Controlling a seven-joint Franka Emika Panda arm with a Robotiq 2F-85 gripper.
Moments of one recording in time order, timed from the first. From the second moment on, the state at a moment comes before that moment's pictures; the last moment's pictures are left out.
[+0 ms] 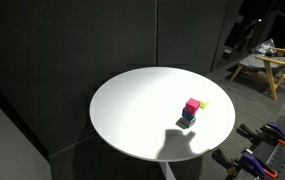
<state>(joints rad) 0.08 -0.68 0.12 -2.61 0.02 2.09 0.11</state>
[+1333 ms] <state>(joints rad) 0.09 -0.27 0.10 -2.38 0.04 2.15 0.07</state>
